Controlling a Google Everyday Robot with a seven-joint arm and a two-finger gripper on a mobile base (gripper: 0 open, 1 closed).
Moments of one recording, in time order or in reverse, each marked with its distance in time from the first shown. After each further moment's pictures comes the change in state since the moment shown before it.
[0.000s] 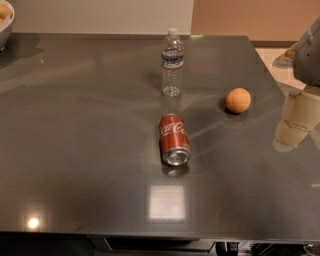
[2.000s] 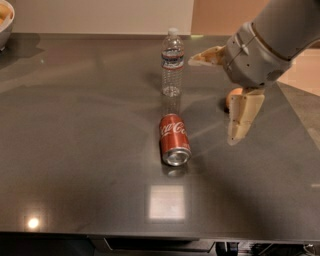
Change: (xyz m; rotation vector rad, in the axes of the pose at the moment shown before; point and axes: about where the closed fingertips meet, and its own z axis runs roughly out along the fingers) arm -0.111 0.006 0.042 -0.065 -0.308 -0.613
